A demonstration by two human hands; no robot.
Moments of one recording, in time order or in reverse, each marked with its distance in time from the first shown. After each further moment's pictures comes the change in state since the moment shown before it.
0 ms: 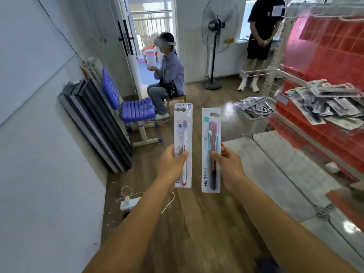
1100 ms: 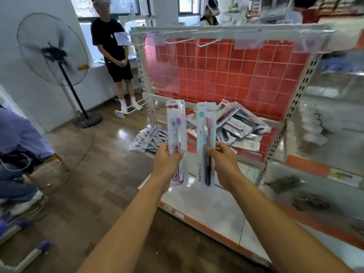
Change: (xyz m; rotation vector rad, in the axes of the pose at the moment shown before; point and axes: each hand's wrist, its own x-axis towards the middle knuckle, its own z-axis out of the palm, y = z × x) left_hand 0.298 0.129 0.334 -0.034 -0.795 0.123; right_hand 0.283 -0.098 -0.213 0.187 0.769 -0.124
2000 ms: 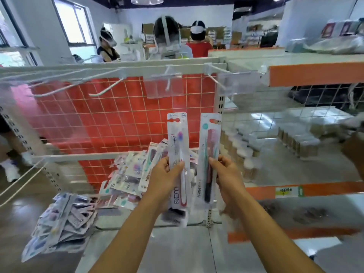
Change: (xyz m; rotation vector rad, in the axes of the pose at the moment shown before) left_hand 0.159 0.042 0.169 -0.042 -0.595 0.074; right_hand 0.126 -0.044 -0.124 0.090 0.520 -0.185
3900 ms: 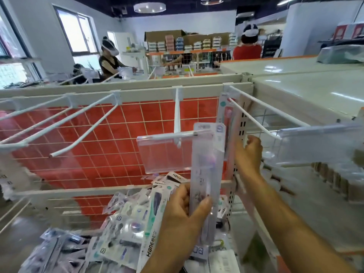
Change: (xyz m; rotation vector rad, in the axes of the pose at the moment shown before) left_hand 0.070 0.039 0.009 0.002 -0.117 0.102; right_hand 0.195 -0.058 0.038 -0.391 0.450 -0.237
